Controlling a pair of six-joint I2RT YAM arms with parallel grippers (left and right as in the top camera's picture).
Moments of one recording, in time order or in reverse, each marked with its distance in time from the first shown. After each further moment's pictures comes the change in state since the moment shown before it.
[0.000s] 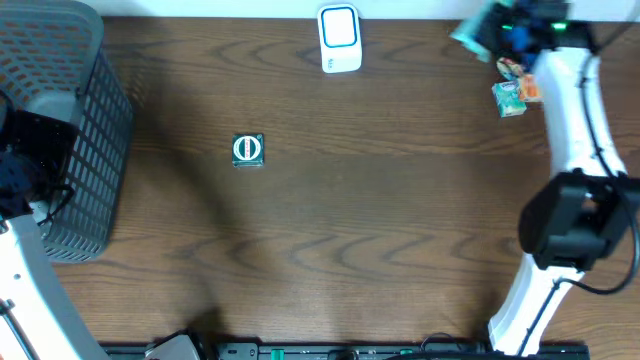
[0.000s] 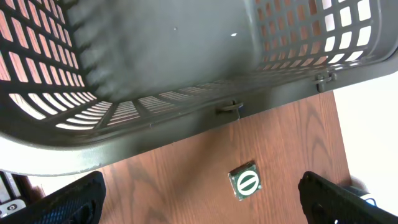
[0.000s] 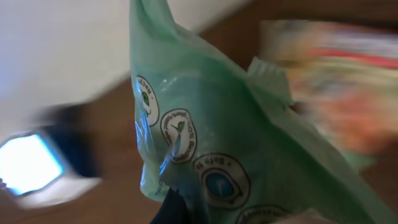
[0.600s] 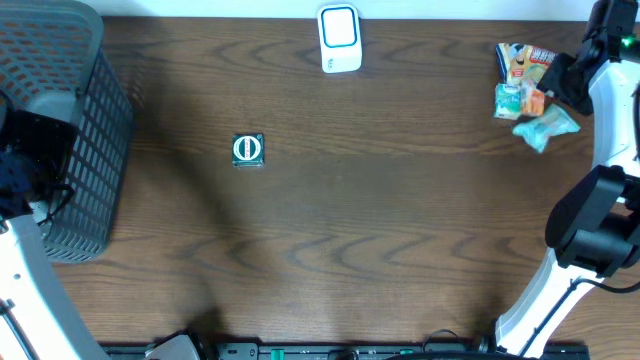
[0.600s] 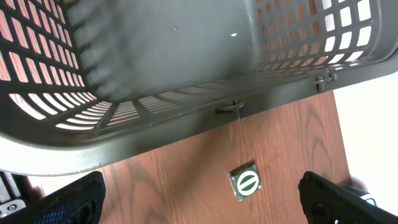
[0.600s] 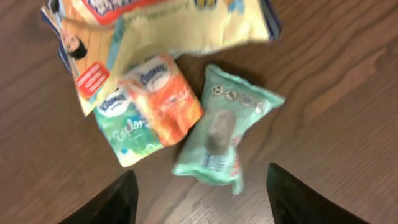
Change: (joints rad) left arm 0.000 0.000 0.000 0.000 0.000 0.000; right arm -0.187 0.018 -0.060 -0.190 0.181 -0.118
